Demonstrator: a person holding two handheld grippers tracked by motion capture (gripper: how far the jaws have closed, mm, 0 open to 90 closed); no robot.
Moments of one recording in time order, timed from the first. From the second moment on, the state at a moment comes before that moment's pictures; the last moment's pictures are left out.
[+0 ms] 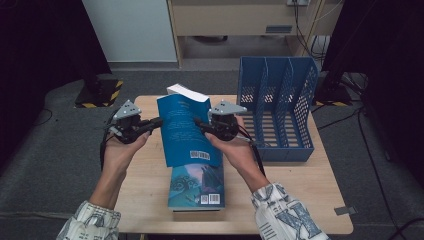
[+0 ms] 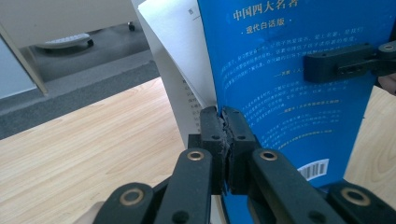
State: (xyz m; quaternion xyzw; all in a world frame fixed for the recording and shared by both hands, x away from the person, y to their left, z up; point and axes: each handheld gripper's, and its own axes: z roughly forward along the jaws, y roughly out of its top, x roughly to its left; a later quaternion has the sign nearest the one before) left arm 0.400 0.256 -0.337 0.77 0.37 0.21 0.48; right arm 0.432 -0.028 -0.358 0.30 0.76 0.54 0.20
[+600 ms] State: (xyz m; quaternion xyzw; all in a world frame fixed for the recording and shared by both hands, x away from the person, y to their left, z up) left arm 0.380 0.249 -0.348 0.77 0.36 0.23 0.47; right arm 0.393 -0.047 -0.359 0.26 0.77 0.55 0.19
